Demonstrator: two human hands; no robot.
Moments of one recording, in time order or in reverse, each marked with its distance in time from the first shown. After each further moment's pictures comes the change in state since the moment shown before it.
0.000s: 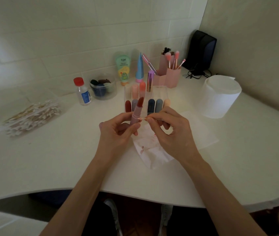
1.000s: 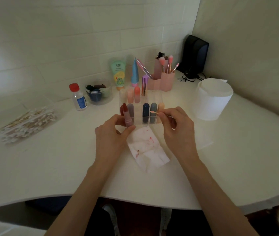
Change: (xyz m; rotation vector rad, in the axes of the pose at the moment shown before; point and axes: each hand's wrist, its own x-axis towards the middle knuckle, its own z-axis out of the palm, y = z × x) left_hand 0.009 -0.001 0.006 0.355 0.099 -0.172; right_hand 0.003 0.019 -0.007 -0.063 0.168 0.260
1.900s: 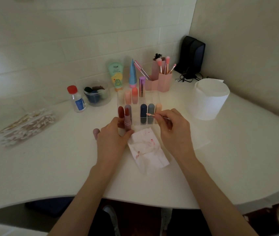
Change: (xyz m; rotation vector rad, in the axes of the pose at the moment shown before) left_hand 0.001 0.000 0.011 0.259 -0.039 -0.031; right_hand -0.001 0.000 0.000 -0.003 -0.047 0.039
